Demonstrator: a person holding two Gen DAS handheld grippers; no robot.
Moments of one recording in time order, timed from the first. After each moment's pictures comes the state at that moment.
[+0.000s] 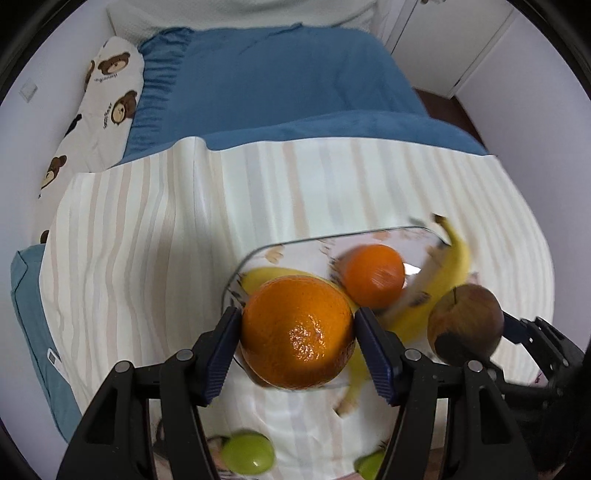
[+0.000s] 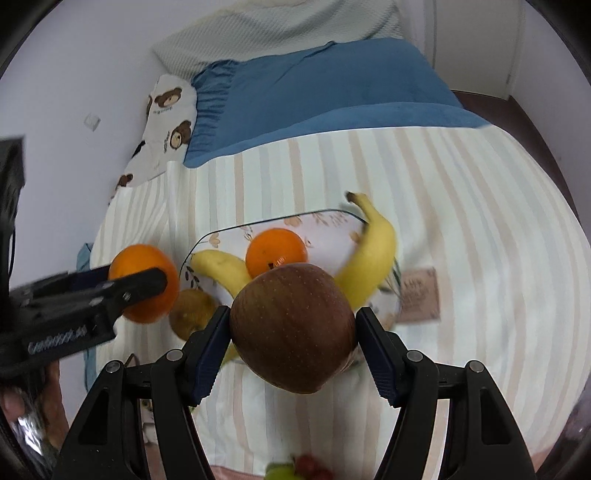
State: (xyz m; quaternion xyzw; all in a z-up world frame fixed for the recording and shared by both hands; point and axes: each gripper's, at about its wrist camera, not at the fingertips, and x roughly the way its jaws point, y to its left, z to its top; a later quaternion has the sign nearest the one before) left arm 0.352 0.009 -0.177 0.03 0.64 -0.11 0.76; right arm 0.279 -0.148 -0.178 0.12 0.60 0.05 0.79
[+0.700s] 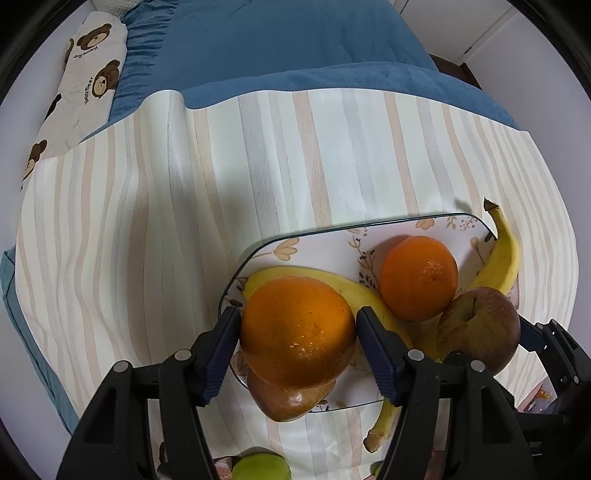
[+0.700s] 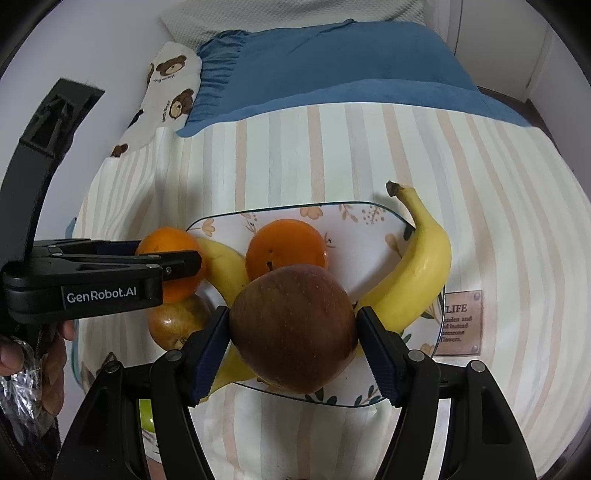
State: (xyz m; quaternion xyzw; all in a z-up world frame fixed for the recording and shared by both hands) left arm 0.384 0.011 -0.238 0.04 0.70 -0.11 0.70; right arm 0.306 -0.126 -0.222 0.11 0.62 0.06 0.77
